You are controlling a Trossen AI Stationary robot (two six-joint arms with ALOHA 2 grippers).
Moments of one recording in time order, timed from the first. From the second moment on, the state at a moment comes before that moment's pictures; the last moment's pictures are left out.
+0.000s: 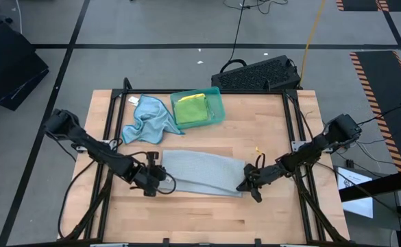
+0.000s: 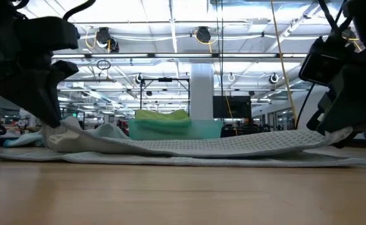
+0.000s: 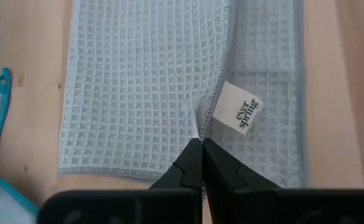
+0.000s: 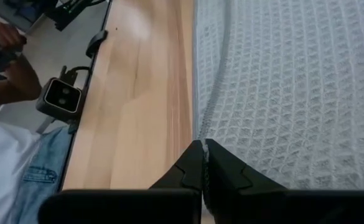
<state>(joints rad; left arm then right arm) -0.53 1.41 0.70 -0.48 -0.39 -0.35 0.49 1.52 0.24 0.76 0.07 0.80</state>
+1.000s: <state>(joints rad) -0.55 1.37 0.70 -0.48 -0.37 -0.43 0.59 1.52 0.24 0.75 0.15 0.81</state>
